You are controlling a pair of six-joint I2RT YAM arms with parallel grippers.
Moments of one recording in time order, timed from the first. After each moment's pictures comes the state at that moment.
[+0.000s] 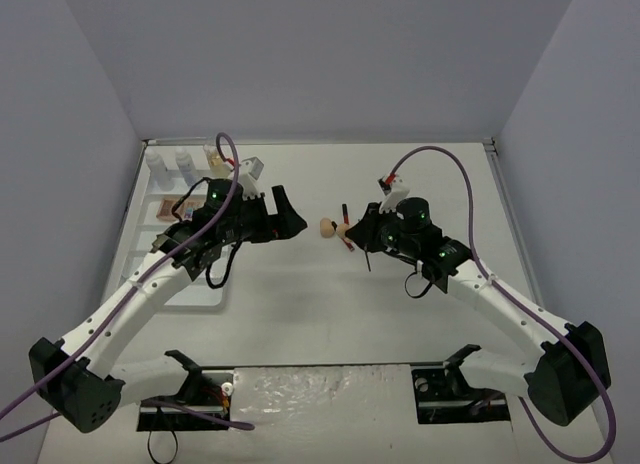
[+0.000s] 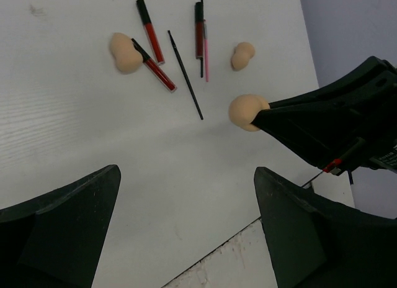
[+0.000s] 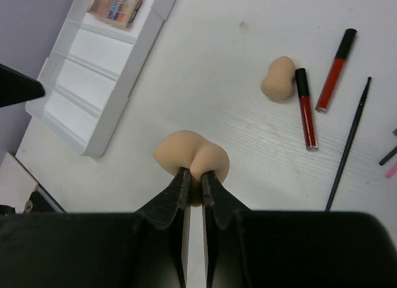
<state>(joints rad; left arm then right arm) -0.60 1.18 1.14 -0.47 0.16 -0.63 0.57 1.16 0.80 -0.06 -0.21 0.48</state>
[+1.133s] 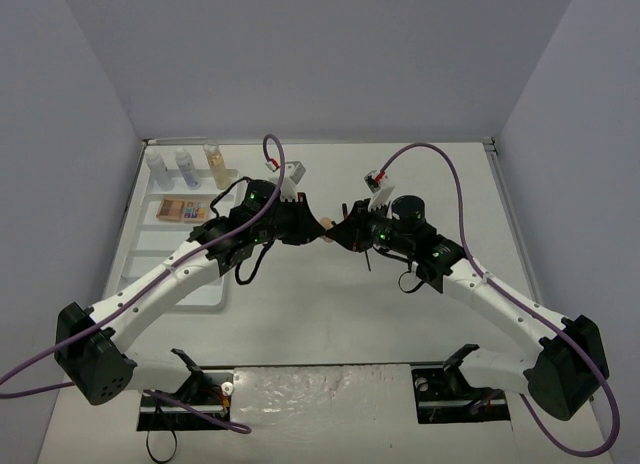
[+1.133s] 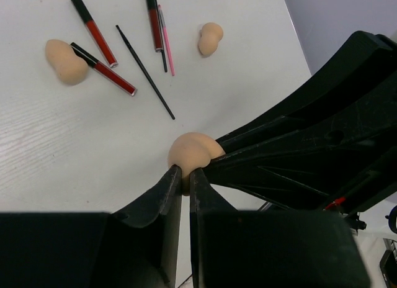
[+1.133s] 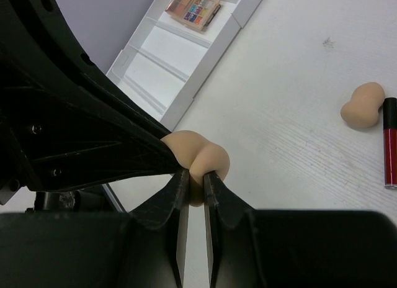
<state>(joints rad) -0.71 1.31 1.17 -0.35 0.17 -0.58 0.62 1.18 0.82 0.06 -0.34 0.53</state>
